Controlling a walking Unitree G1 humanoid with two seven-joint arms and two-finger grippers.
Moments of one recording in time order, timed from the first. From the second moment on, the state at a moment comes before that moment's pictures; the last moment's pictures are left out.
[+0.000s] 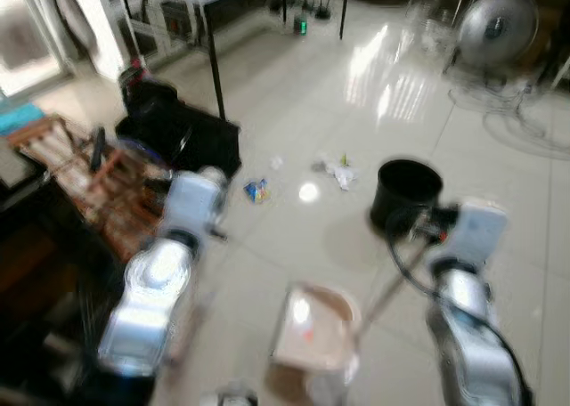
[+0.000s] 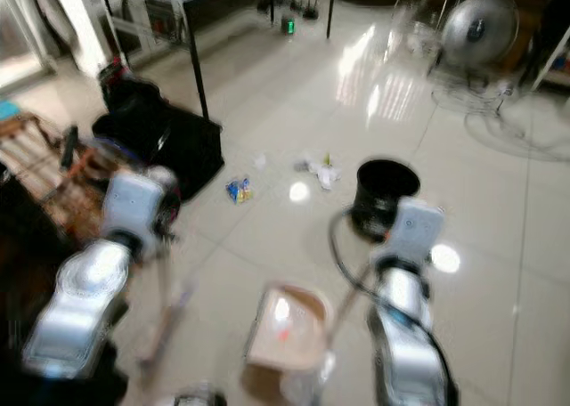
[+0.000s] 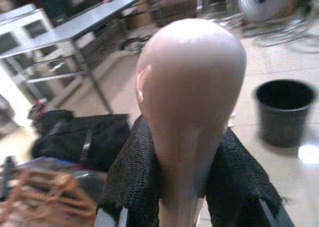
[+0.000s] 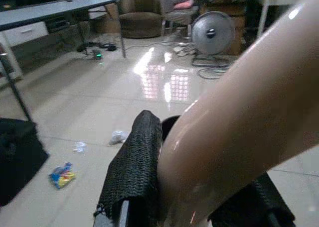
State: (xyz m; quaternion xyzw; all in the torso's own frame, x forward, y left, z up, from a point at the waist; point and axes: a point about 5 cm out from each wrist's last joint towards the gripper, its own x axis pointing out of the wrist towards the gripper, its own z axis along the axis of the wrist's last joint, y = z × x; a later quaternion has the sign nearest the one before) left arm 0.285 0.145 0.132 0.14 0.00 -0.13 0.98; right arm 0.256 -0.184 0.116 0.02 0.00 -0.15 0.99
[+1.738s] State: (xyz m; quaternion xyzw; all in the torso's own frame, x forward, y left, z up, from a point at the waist) left arm 0.276 0.149 0.125 0.12 0.02 -0.13 0.98; right arm 0.269 -0.186 0.108 0.00 0.04 -0.13 0.99
